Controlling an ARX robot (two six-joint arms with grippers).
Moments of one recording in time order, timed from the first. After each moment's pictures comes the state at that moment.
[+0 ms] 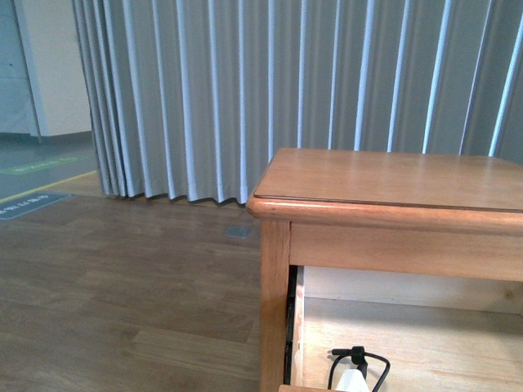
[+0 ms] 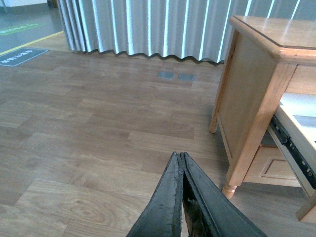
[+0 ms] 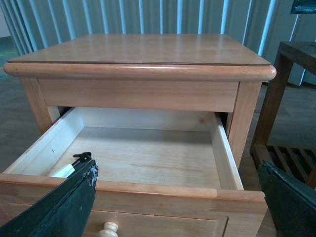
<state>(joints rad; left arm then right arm) 0.00 0.09 0.05 0.01 0.00 -0.01 -0.20 0.02 0.01 0.02 -0.20 0.00</state>
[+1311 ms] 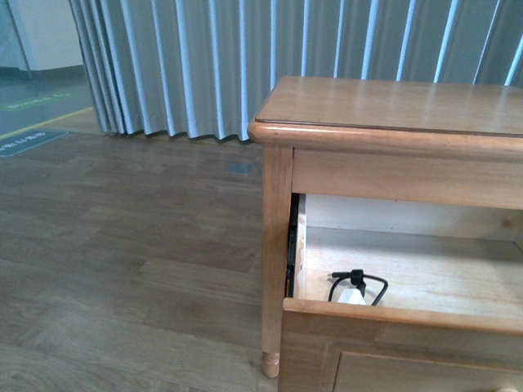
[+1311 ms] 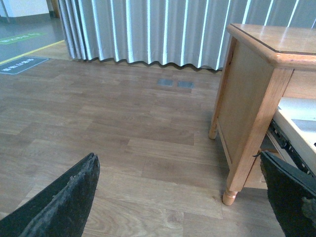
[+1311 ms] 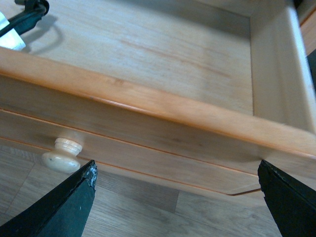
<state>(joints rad) 0.00 0.00 0.01 0.00 0.00 -0.01 -0.07 1.30 0.16 0.62 -0.08 -0.25</state>
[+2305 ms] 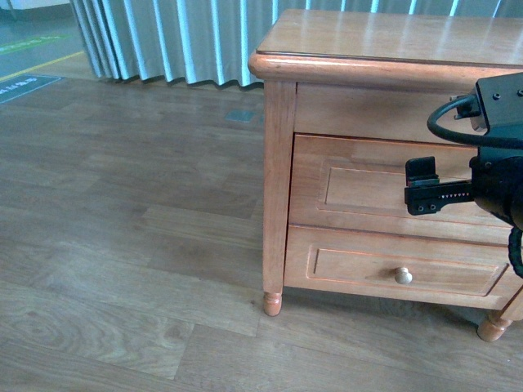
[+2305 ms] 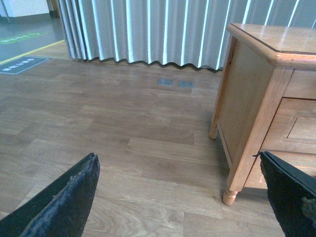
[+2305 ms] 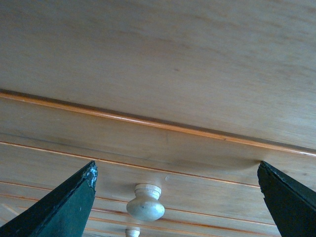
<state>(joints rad) 0.00 0.00 0.01 0.00 0.00 0.00 0.13 2.08 0.85 0.94 0.19 -0.13</state>
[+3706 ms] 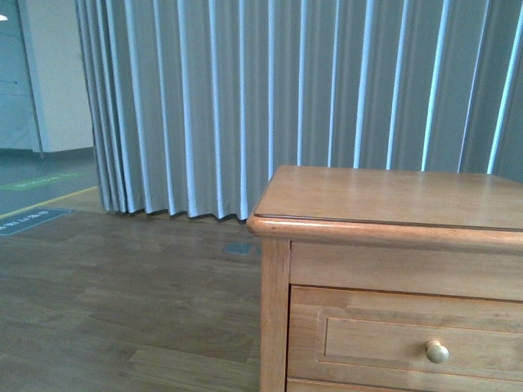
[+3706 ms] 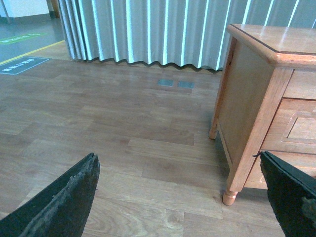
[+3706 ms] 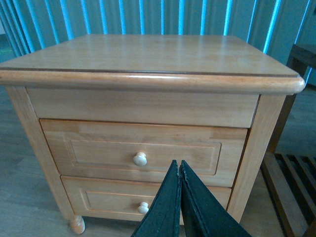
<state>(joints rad) 0.00 0.00 0.01 0.00 0.00 0.00 0.00 0.80 0.04 0.76 0.00 0.00</state>
